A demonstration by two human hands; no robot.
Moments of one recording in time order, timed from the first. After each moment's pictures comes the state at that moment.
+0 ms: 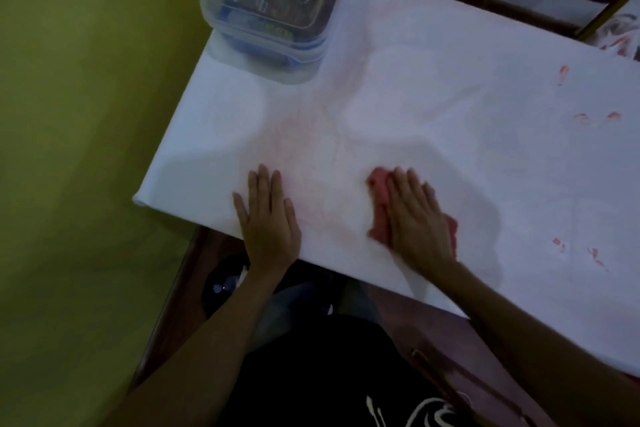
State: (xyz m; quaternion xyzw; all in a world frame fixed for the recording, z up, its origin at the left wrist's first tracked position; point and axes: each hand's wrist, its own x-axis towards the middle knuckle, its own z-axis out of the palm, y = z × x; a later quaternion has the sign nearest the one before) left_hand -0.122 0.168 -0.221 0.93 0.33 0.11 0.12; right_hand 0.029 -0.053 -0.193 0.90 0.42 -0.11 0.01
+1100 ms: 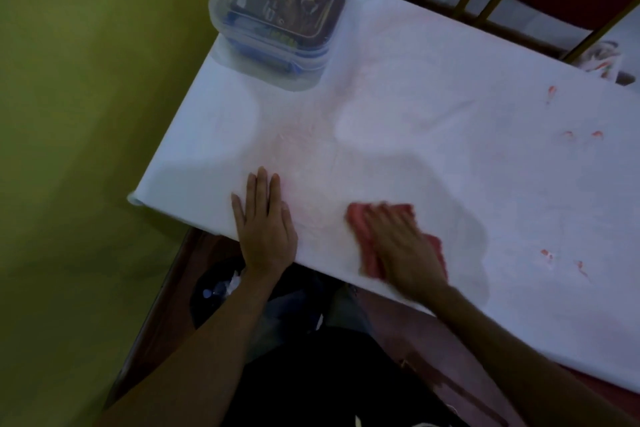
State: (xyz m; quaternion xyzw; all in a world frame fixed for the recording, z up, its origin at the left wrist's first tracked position) left_hand -0.125 0.167 -0.222 0.93 0.34 0.09 0.13; right_hand 0.000 -0.070 -0.195 0.85 0.51 -0.12 -0.04
